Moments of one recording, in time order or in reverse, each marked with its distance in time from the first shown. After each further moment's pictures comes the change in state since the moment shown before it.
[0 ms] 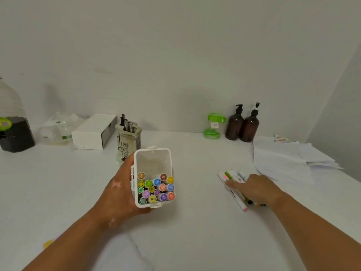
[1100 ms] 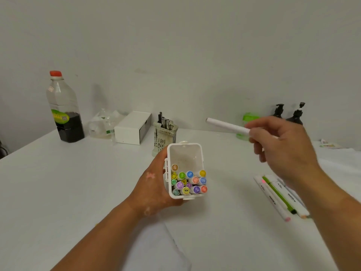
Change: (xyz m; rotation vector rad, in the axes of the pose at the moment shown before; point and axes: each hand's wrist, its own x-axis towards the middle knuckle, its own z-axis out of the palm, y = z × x) left_hand -0.003 0.001 -0.016 0.005 0.021 -0.023; right_hand -0.099 -0.118 -0.072 0.873 0.364 -0.648
